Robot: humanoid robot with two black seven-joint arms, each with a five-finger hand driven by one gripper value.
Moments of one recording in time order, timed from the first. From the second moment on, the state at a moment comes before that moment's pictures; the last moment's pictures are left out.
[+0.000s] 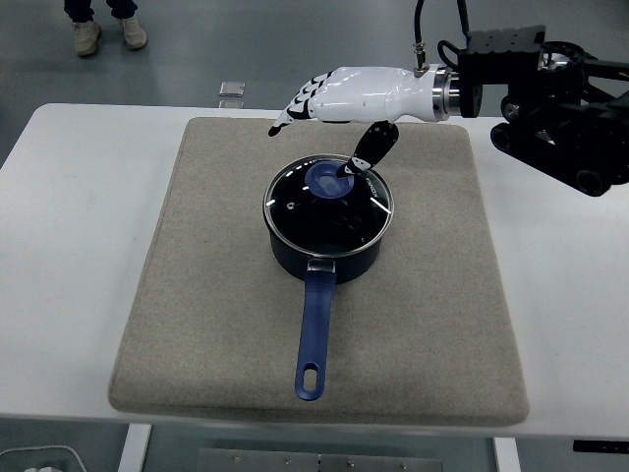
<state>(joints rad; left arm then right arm) -0.03 0.00 -0.14 -0.10 0.08 -0.04 -0.04 1.51 -0.24 -0.10 0.88 -1.45 0.03 0.61</state>
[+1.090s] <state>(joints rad) -0.03 0.00 -0.14 -0.10 0.08 -0.04 -0.04 1.52 -0.36 -0.16 0.99 -1.45 0.09 0.61</state>
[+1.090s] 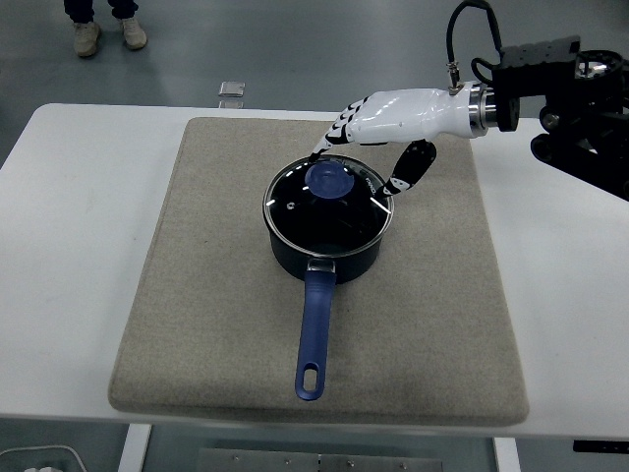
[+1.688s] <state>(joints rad) -0.03 0.00 -0.14 -0.10 0.08 -0.04 -0.04 1.52 -0.33 -0.14 1.01 -1.45 0.06 0.61</state>
